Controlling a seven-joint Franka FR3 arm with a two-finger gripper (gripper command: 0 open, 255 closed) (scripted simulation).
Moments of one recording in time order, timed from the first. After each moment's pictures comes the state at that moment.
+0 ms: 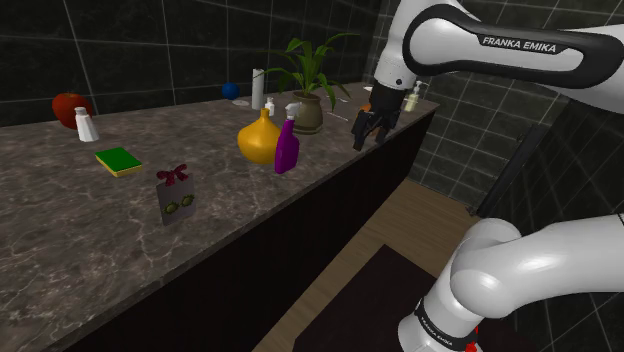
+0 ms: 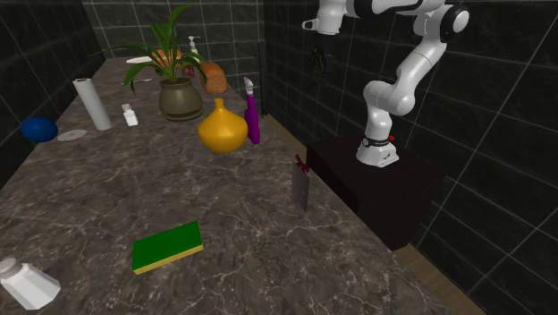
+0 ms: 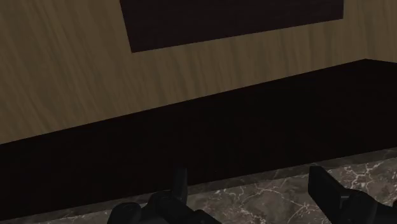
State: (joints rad) arm 0.00 -0.74 -0.06 -2.34 -0.08 1.70 0.09
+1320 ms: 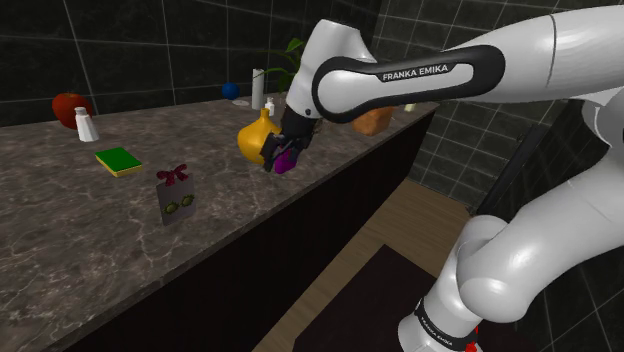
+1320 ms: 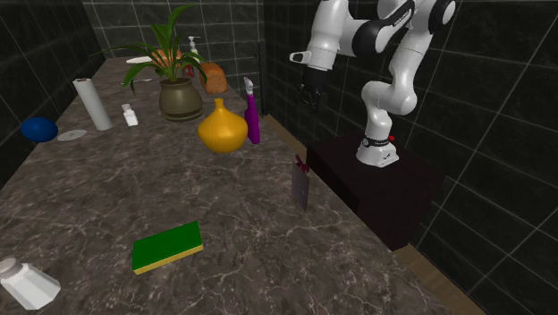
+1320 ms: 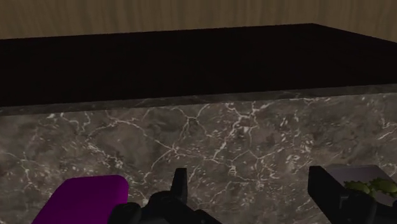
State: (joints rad) arm 0.17 -0.37 0.09 -2.31 0.07 2.21 0.15
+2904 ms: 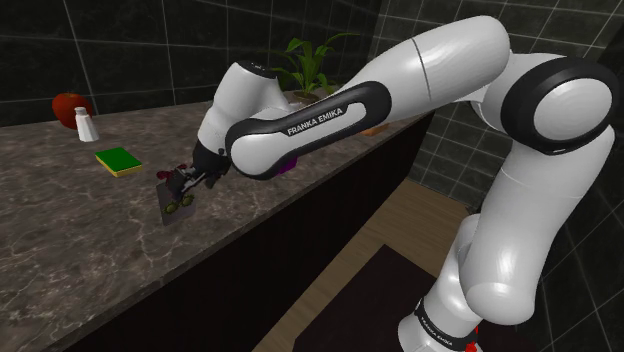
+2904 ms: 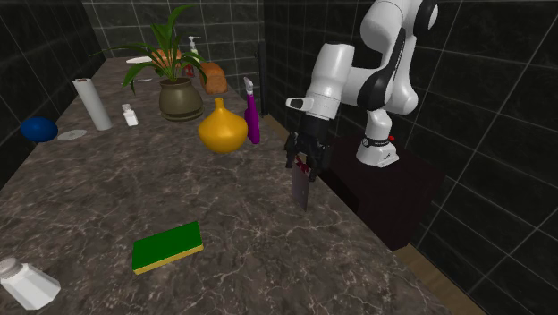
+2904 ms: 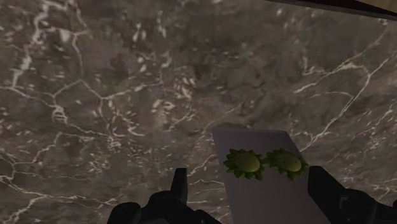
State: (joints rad) arm 0.28 0.08 0.23 -2.08 0.01 2.61 0.23
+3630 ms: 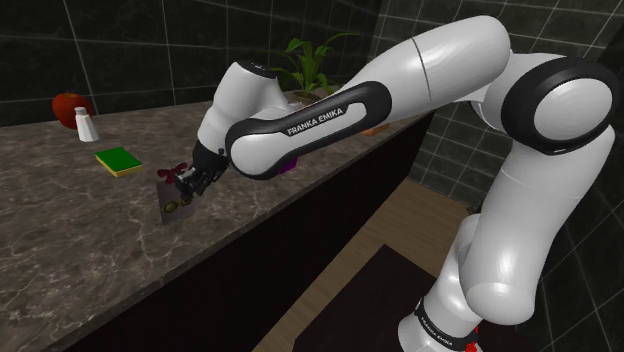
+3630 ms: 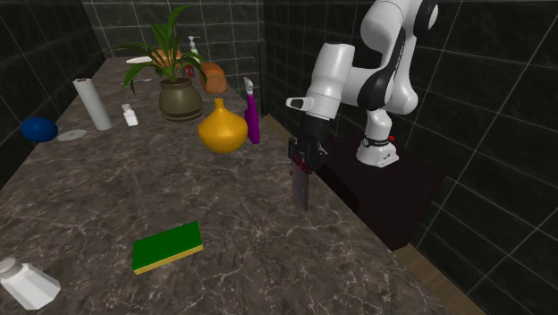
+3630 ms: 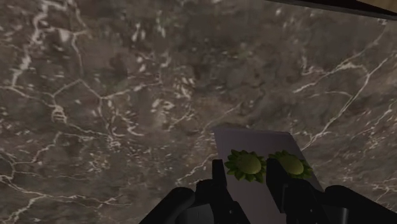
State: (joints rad) arm 0.28 0.08 0.23 -2.08 0.01 2.61 0.24
